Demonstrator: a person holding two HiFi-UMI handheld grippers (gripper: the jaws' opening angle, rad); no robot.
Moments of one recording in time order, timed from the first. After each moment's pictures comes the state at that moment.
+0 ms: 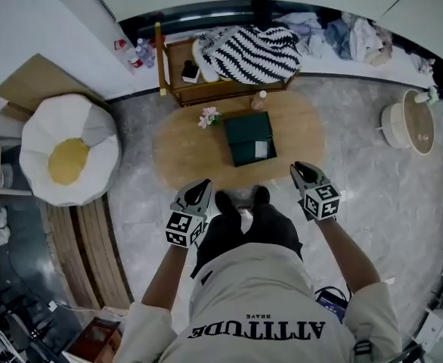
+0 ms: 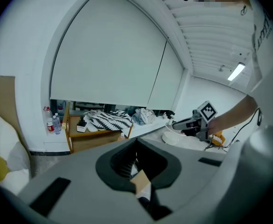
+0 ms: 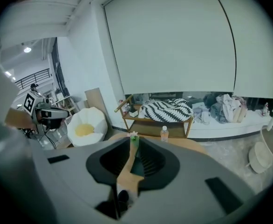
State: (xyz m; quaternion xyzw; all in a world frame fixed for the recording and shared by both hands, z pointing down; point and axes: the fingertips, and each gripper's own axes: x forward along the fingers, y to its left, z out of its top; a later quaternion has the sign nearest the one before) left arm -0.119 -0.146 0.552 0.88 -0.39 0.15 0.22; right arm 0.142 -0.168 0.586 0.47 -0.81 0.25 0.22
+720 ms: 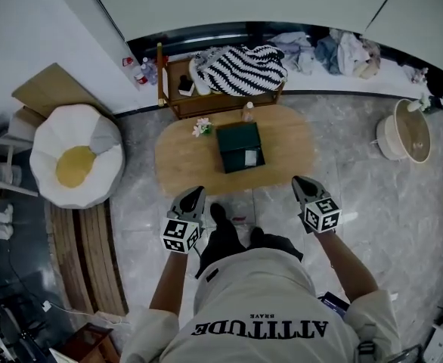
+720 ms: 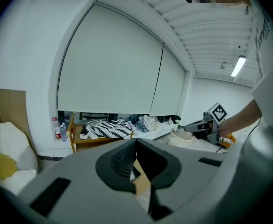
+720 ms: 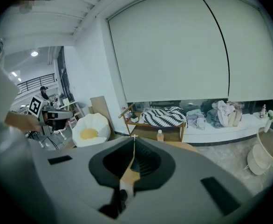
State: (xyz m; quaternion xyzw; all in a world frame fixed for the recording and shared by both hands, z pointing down) left arm -0.071 -0.074 0.490 0.87 -0.45 0.12 0.17; right arm 0.214 -0.082 0.519 0.47 -0.83 0.22 0.18
